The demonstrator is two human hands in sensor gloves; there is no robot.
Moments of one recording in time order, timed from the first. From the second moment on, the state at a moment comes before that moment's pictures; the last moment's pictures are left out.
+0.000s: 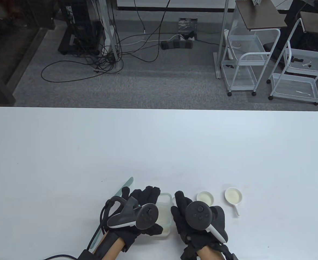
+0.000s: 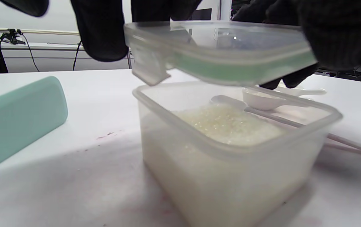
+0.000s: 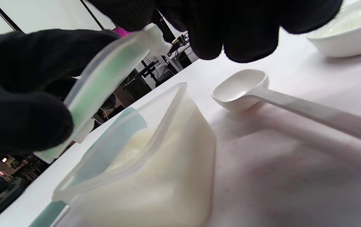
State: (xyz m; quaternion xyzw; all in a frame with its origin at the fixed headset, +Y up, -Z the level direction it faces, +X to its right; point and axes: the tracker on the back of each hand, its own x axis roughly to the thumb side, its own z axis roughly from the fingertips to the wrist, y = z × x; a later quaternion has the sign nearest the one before) left_hand -0.097 -0.685 -0.234 -0.08 -0.31 -0.01 0.95; right_hand 0.092 -0.704 -0.217 0.12 0.07 0.94 0.32
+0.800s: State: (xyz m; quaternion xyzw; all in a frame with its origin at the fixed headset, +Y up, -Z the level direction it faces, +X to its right) left_hand -0.094 -0.698 -0.230 -0.12 -0.31 -0.05 0.94; right_hand 0.077 -0.717 -0.216 0.11 0.11 0.94 0.31
